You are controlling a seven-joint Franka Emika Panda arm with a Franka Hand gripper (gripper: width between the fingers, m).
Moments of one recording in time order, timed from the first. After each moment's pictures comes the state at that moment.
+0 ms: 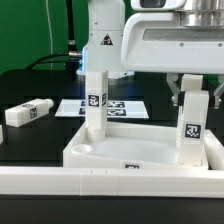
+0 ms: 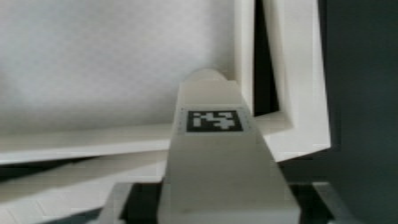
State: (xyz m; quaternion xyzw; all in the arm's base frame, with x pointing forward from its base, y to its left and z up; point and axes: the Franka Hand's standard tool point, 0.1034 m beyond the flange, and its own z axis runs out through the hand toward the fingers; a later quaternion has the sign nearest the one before) arm 0.633 0.082 0.111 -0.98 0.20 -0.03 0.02
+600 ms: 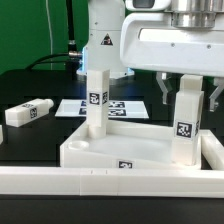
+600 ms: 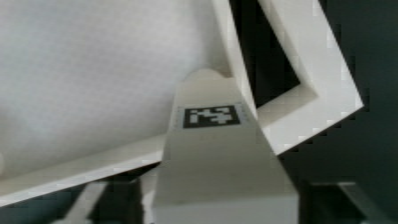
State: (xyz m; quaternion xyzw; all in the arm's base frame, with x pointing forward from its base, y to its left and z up) arm 0.633 0.075 0.110 -0.96 0.29 -0.03 0.01
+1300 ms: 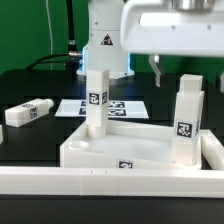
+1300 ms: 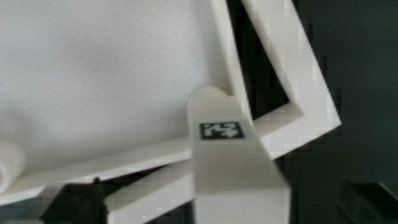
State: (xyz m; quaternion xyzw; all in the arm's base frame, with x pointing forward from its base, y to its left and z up) arm 0.610 0.066 0.148 -0.97 0.25 -0.03 0.03
